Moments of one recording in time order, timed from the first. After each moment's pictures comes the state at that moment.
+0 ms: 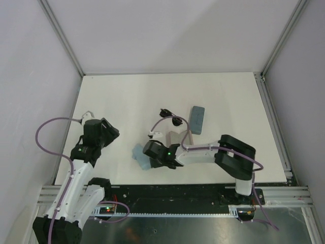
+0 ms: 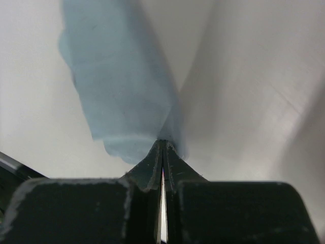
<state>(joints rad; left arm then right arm) -0.10 0.74 0.64 -0.56 -0.16 -0.71 1.22 1.92 1.18 -0.21 0.24 0.89</state>
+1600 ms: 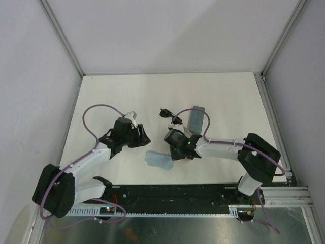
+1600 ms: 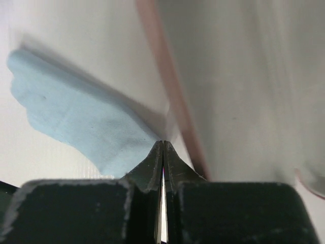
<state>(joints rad) -0.46 1.12 0.55 -0.19 0.13 -0.59 1.05 1.66 0.95 -0.35 0.19 0.75</state>
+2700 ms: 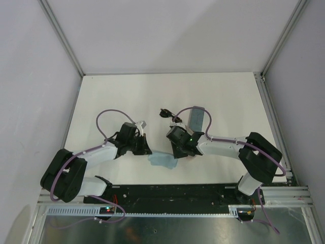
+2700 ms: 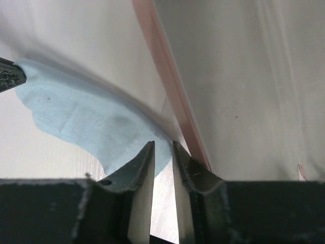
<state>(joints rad) -0.49 1.31 0.48 -0.07 0.35 -0.50 0.98 1.64 0.95 -0.39 0.14 0.70</state>
